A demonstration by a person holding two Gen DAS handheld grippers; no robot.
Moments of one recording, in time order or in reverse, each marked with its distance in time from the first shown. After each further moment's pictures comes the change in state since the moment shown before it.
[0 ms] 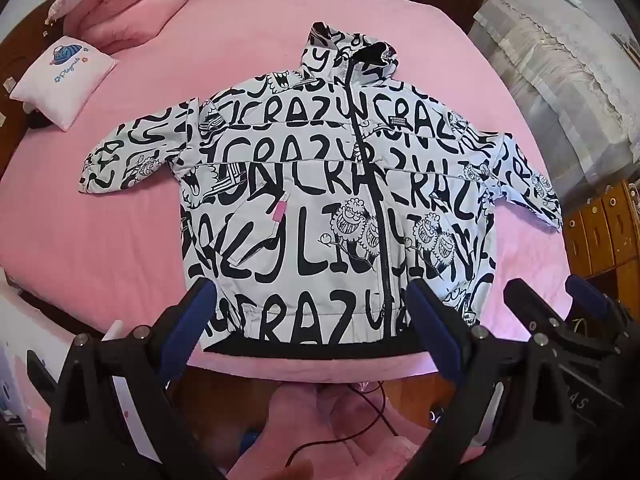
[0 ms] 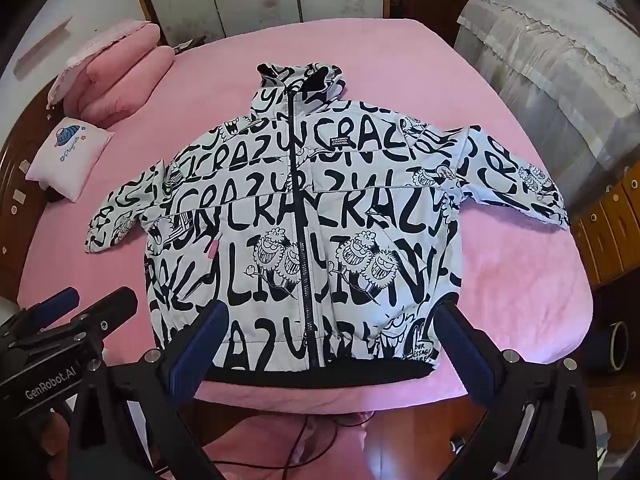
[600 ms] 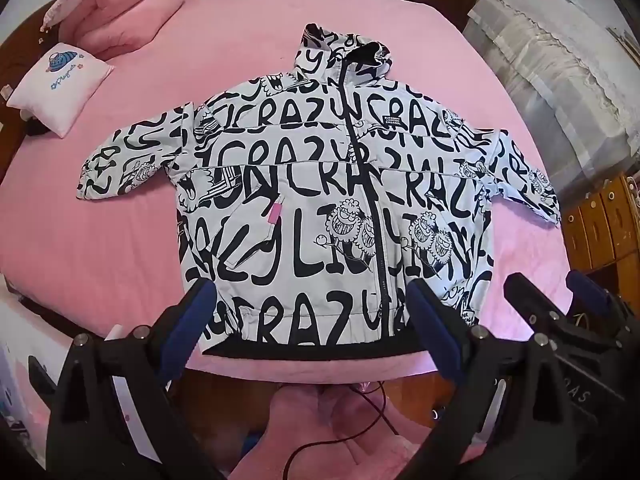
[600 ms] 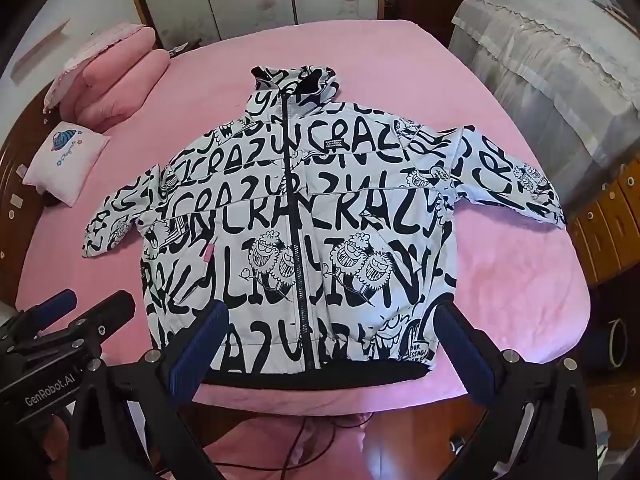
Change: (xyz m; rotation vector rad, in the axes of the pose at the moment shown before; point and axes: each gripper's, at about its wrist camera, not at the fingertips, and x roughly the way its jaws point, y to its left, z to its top) left arm 0.000 -0.002 0.002 -0.001 -0.003 0.001; right arm -0.002 -0.003 0.003 0.008 -0.005 -0.006
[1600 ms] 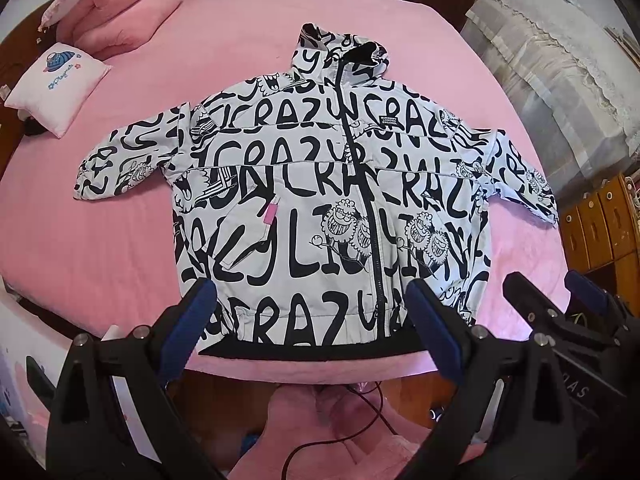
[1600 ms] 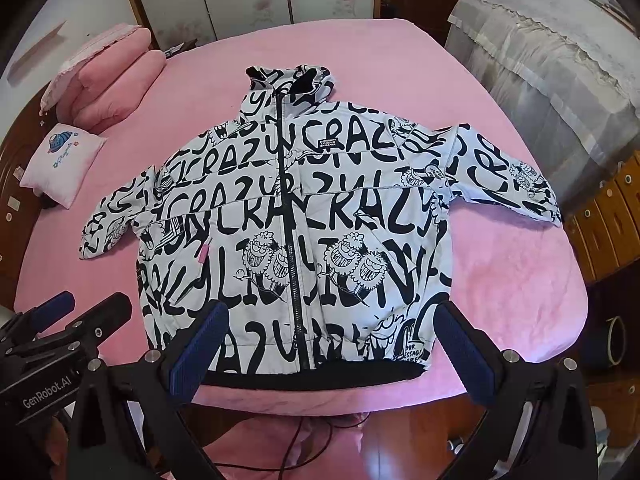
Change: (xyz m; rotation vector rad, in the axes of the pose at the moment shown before) left arm 0.002 -0.013 -0.001 0.016 -0.003 -0.005; right arm 0.000 -0.006 0.000 0.010 0.001 -0.007
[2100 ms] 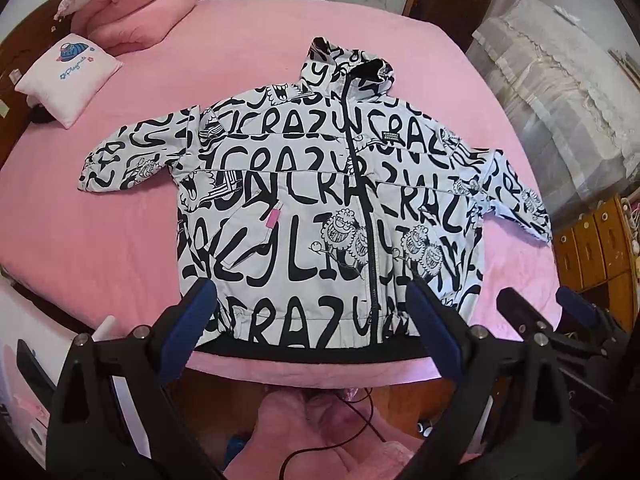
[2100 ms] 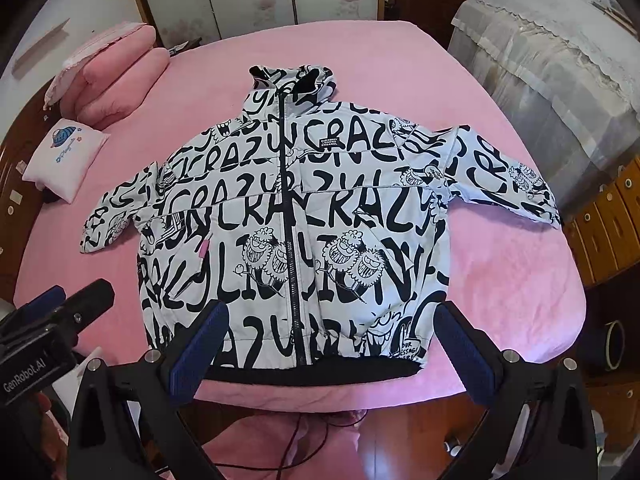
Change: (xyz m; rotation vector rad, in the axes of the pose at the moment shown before) left arm -0.019 0.014 -0.014 -0.062 -0.055 -0.030; right arm -0.006 -0.002 -0.008 -0.026 -0.008 0.003
